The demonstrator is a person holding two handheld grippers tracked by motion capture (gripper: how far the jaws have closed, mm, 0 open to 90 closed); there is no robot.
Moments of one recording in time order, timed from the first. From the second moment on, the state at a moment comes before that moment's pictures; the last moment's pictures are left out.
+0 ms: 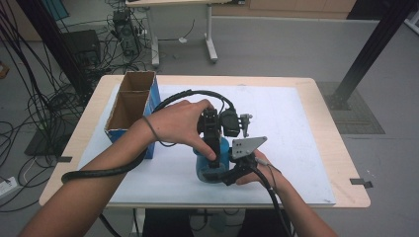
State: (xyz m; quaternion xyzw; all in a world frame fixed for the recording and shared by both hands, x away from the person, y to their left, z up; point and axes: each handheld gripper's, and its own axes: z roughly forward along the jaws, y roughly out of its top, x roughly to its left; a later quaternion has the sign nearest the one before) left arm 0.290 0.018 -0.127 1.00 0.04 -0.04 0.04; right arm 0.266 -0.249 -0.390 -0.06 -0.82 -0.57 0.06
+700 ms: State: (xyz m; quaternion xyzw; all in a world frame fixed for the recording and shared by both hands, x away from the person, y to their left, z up) left arm 0.288 0.016 -0.128 1.00 0.04 -0.04 0.04; right arm 0.264 -0.251 -0.391 -0.06 -0.81 -0.57 0.05
